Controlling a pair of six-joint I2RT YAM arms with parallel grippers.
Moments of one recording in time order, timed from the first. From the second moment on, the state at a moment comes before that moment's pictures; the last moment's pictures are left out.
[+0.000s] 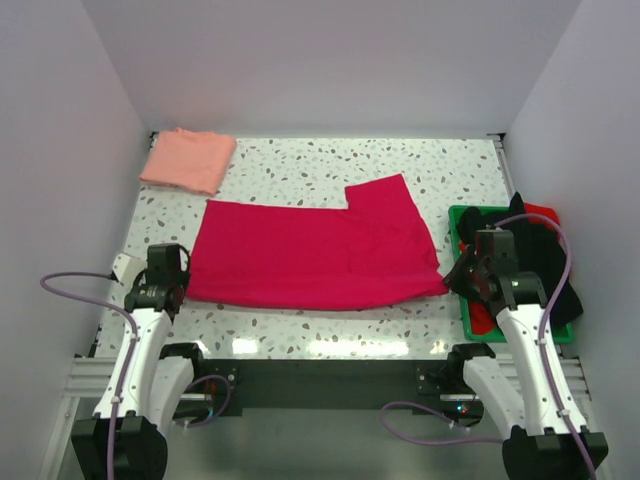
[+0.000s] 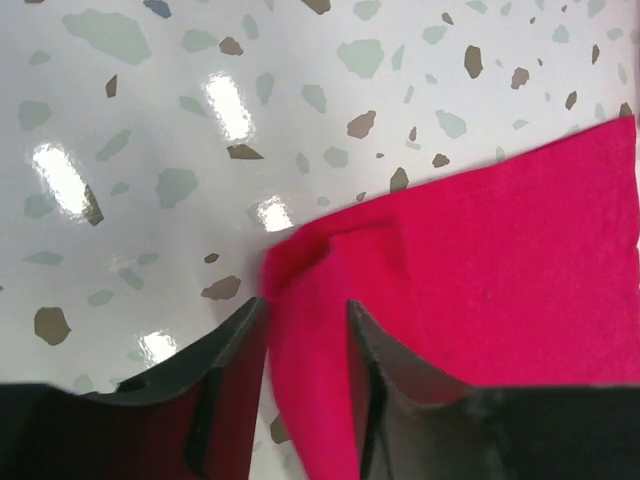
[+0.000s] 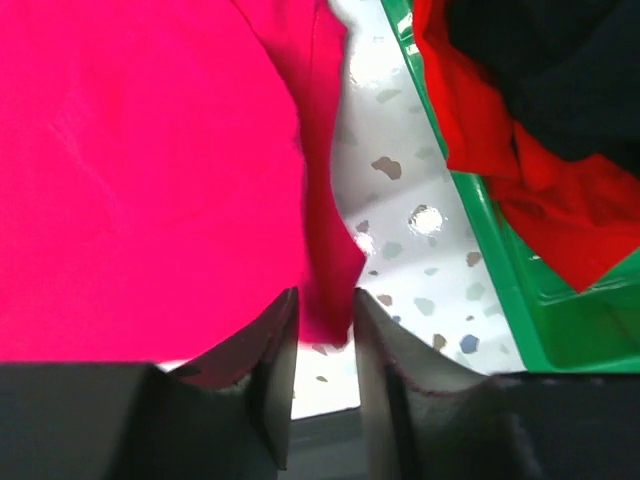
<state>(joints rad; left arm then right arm) 0.08 0.75 0.51 -0.69 -0.47 -1.10 0.04 0.77 0.77 -0.96 0.04 0.62</state>
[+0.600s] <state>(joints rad) 0.06 1.09 0.72 -0.43 -0.32 -0.87 0.04 1.06 0.95 -0.76 -0.10 0.53</state>
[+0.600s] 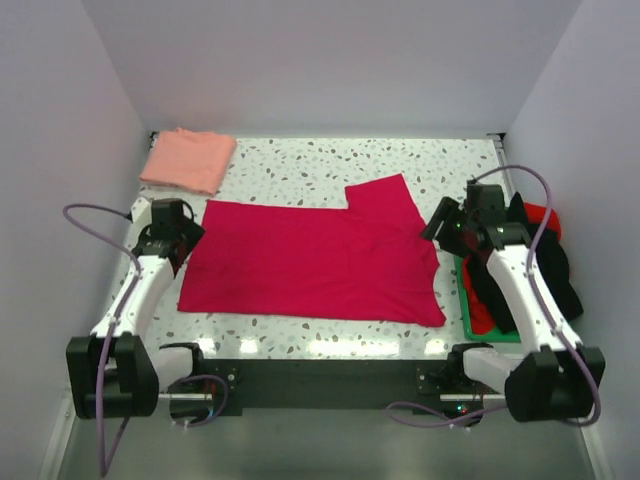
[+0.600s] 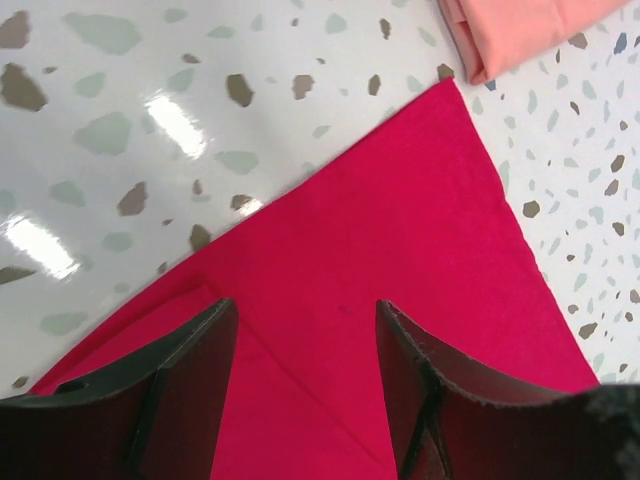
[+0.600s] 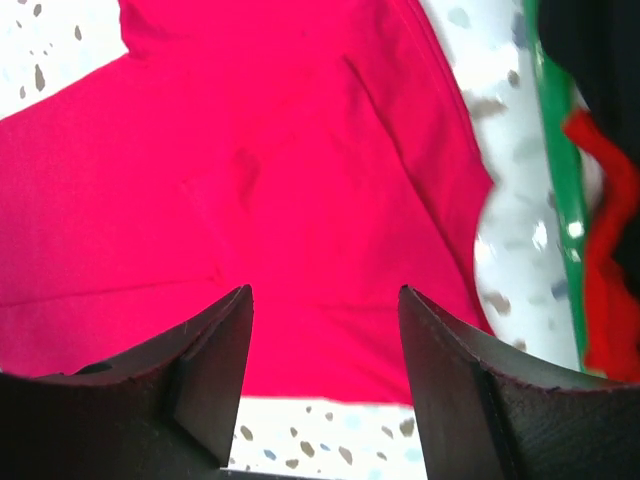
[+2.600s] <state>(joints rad) -0.03 2.10 1.42 -0.24 -0.42 -0.59 0.12 2.13 1.69 -0.38 -0.08 0.43</state>
